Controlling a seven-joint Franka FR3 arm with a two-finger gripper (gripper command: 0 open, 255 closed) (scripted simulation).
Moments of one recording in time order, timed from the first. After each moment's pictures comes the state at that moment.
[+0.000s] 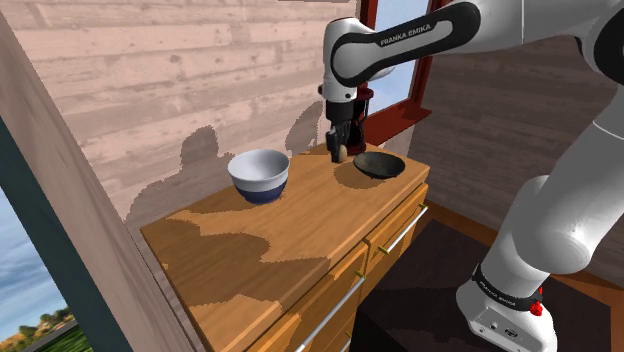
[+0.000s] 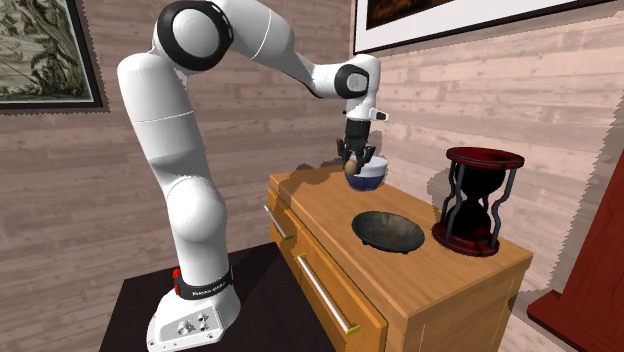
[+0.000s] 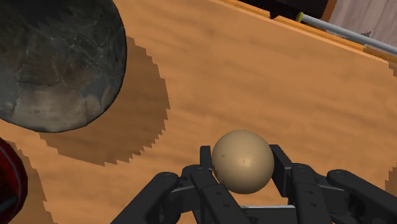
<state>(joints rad) 0.13 -0.15 0.02 -2.09 0.05 1.87 -0.21</state>
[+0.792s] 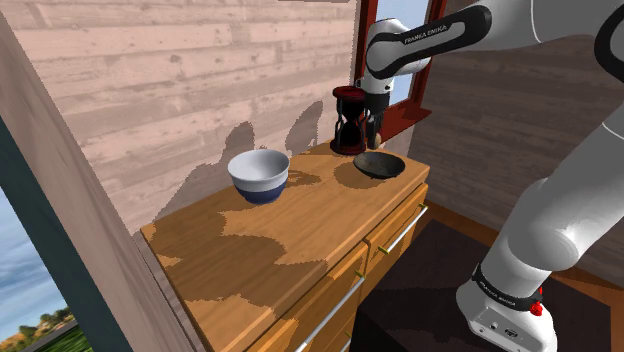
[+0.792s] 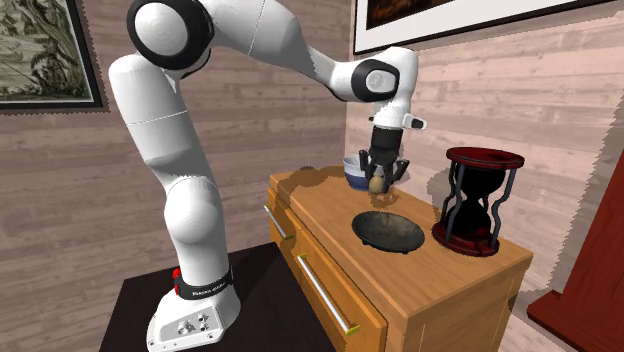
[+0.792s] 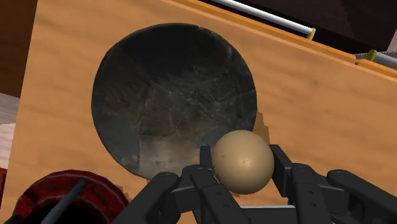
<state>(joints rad) 0.00 -0.20 -0.16 -2.15 -0.01 1.87 -0.49</state>
